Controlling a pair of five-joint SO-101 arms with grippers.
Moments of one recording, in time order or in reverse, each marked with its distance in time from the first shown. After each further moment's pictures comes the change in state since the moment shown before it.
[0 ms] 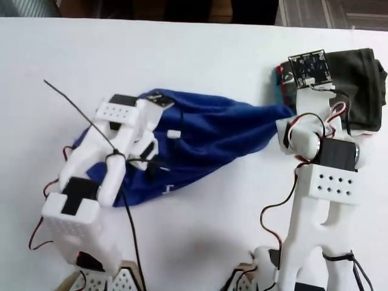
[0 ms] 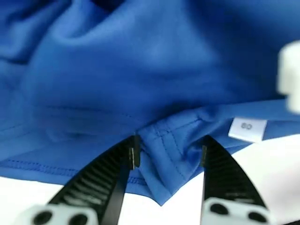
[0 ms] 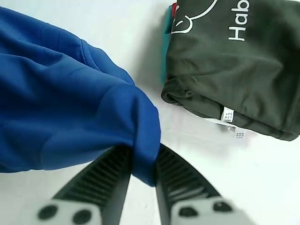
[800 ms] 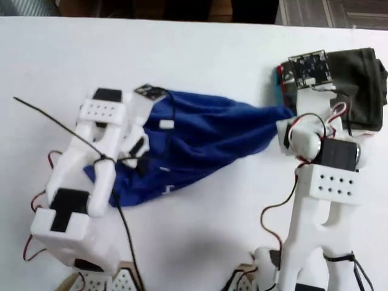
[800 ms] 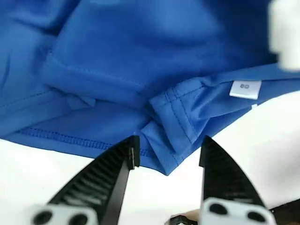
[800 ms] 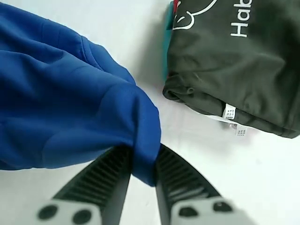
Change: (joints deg) left arm -3.2 -7.5 -0.8 6.5 -2.7; right arm 0.0 0.0 0.0 1.0 0.0
